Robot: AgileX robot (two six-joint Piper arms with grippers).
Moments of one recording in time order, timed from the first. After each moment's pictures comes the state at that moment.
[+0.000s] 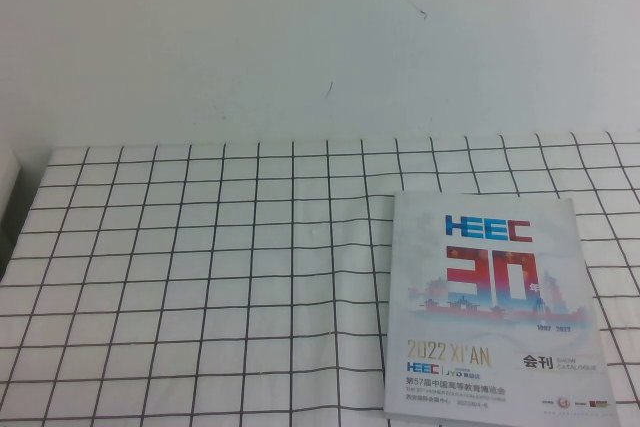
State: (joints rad) right arm 0.44 0.30 -0.35 -0.16 0.73 -0.05; left arm -0.06 -0.01 0.02 -0.08 0.36 0.05
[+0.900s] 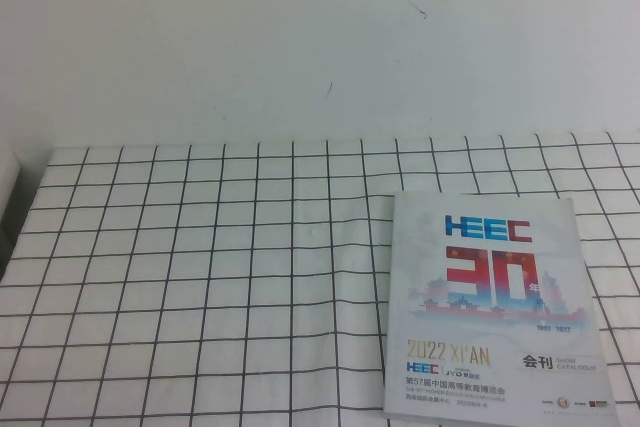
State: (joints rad) right arm 0.13 0.01 -0.05 -0.16 0.50 -0.03; left arm -0.06 -0.01 0.02 -0.07 0.36 0.06
